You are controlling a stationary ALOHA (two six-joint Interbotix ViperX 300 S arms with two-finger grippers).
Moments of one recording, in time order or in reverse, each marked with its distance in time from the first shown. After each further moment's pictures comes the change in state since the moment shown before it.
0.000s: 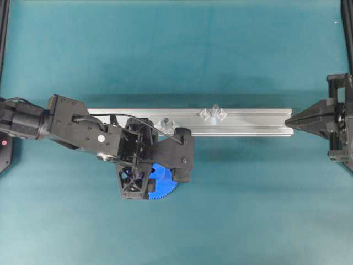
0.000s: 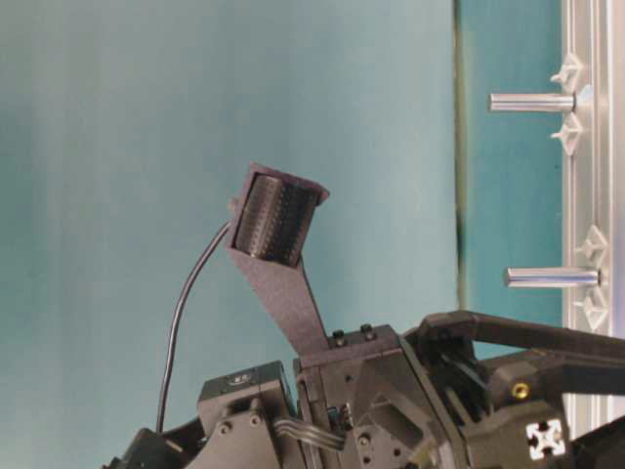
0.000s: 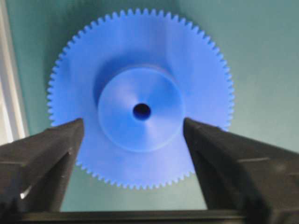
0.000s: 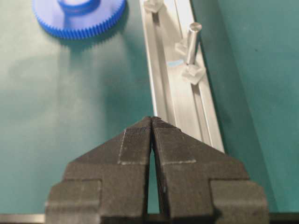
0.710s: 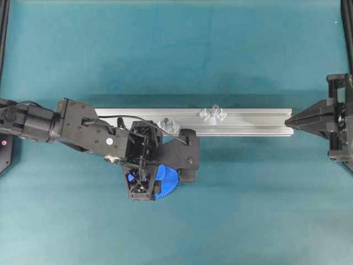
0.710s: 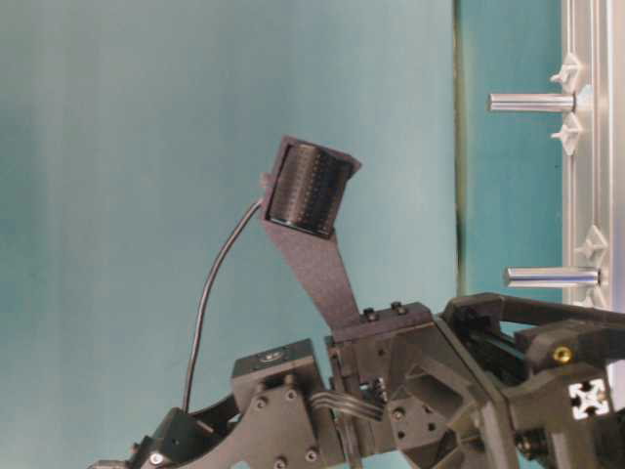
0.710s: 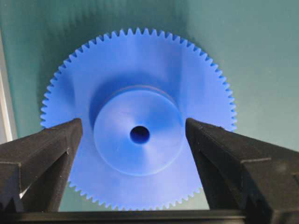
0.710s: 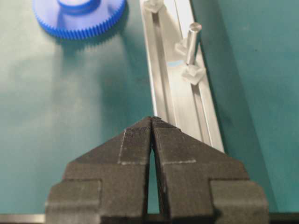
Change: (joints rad) left arm 0.000 0.051 -0.021 0.000 -0.021 -0.028; right arm 0.000 -0.002 -0.002 -0.002 0.000 0.000
